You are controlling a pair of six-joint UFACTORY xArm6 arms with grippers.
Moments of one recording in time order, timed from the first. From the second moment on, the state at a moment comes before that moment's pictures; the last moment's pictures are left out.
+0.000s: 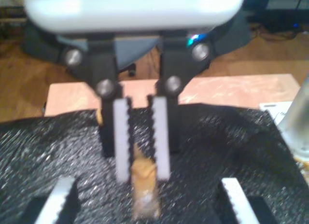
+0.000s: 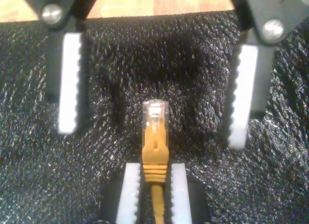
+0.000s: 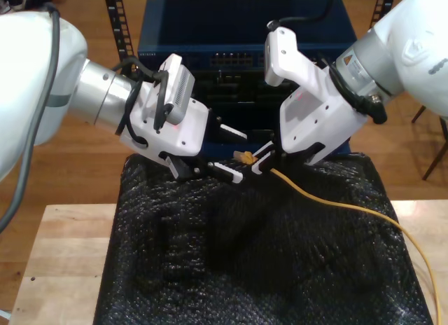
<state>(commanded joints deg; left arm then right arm) 0.8 -10.7 -53.9 -63.0 88.2 -246.8 15.6 -17.4 -55.4 40.3 67.9 -83.4</state>
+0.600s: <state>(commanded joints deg) 2.3 -9.7 -53.8 -64.8 88.7 -246.9 14.7 -17.5 -55.4 41.3 67.5 -83.3</state>
